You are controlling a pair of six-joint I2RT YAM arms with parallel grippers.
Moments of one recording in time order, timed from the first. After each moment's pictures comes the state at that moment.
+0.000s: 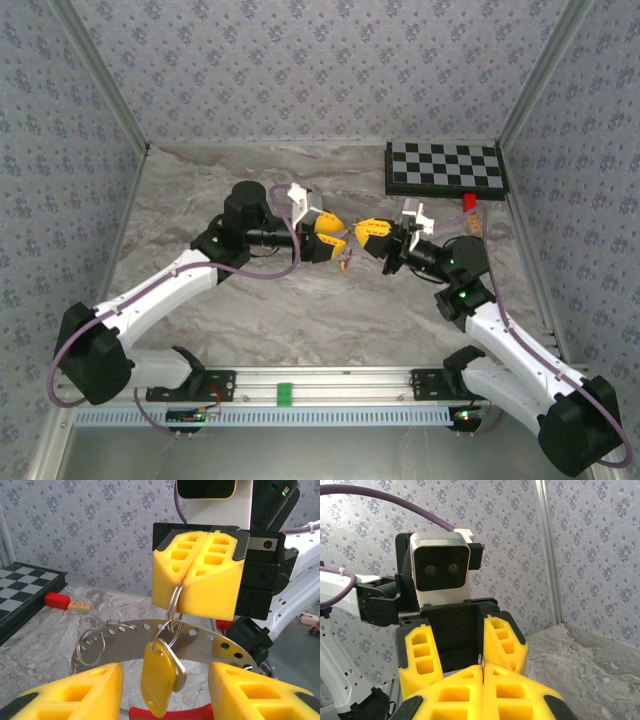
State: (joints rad) left arm -0.71 1.28 1.00 0.10 0.85 -0.04; right arm 0.48 0.87 0.52 0.66 -0.70 0.39
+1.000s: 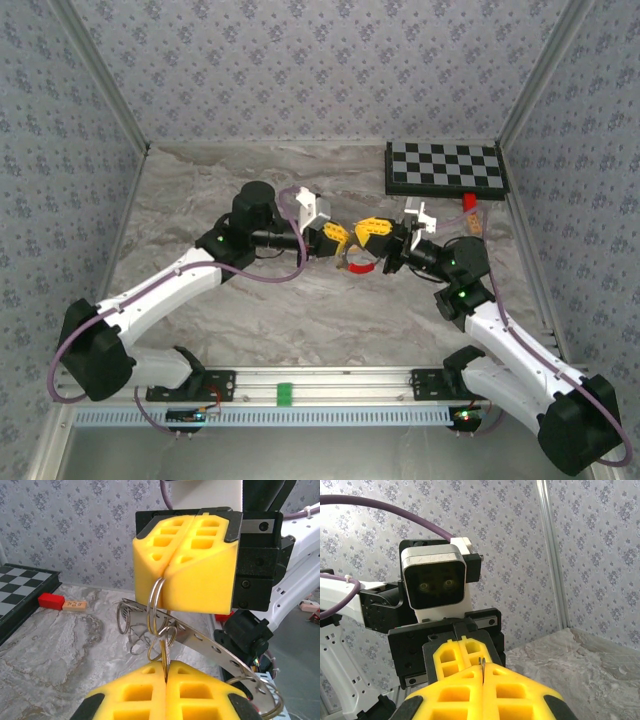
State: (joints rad) left arm -0.75 1.30 1.05 0.03 0.83 0.04; right arm 0.48 0.87 0.52 0.70 -0.70 0.43
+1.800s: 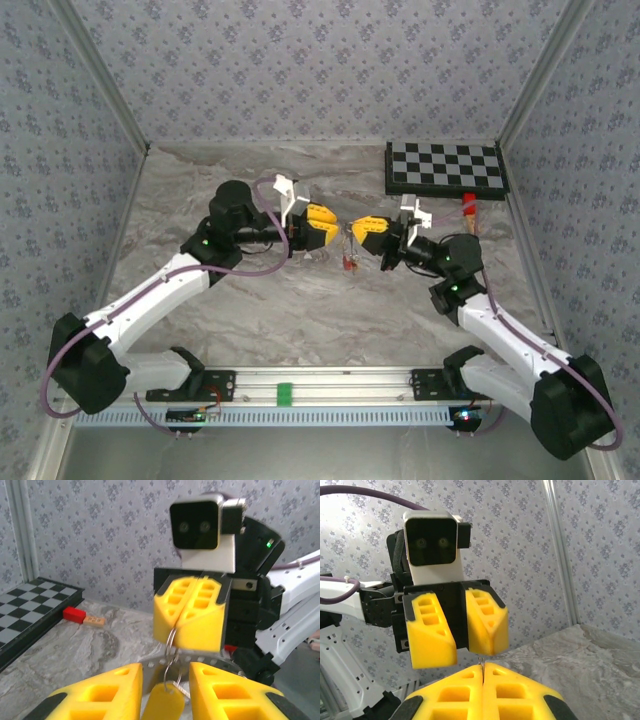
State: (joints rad) left arm -0.67 1.23 0.98 0.20 0.81 -0.16; right arm 0.45 0.98 0.50 0.86 -0.77 0.51
